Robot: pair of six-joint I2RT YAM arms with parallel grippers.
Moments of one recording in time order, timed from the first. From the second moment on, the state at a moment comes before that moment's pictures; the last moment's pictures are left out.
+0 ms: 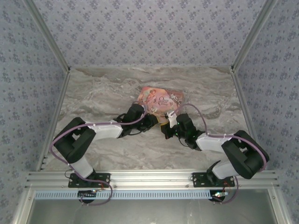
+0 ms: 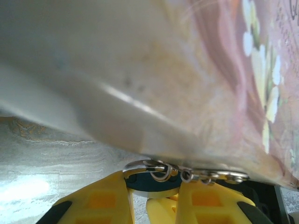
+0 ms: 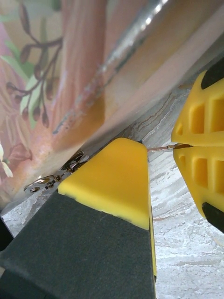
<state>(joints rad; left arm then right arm) -0.79 1.67 0.78 0.27 0.29 -1.22 0.64 1.41 0.41 0.47 -0.24 0.24</state>
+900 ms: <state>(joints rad) -0.79 1.67 0.76 0.29 0.24 -1.24 0.61 1.51 0.45 0.51 -0.36 0.38</state>
